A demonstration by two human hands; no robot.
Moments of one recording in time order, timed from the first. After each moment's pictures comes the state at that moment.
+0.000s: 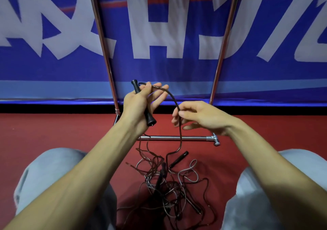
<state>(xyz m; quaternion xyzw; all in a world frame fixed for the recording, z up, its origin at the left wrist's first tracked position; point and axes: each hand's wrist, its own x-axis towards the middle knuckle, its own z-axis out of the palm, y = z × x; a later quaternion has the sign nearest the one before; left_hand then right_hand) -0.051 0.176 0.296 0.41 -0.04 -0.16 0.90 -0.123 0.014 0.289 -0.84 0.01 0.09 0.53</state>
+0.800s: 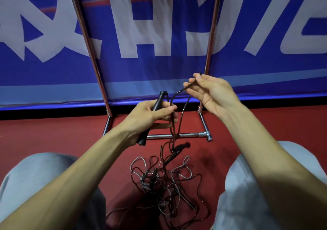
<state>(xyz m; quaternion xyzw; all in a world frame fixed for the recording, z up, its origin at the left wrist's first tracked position) -0.078 0.161 0.284 0.65 -0.23 -0.30 0.66 -0.123 -0.021 0.312 -0.49 0.10 -0.18 0.85</state>
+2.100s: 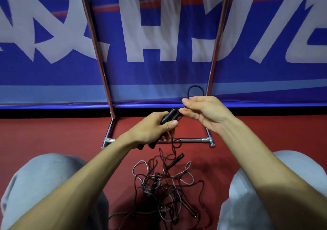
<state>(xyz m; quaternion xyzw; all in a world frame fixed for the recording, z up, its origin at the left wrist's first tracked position) -0.062 0.165 0.266 0.77 -0.39 -0.22 0.45 -0.119 -0.003 0.295 -0.58 0.16 -0.08 0.80</state>
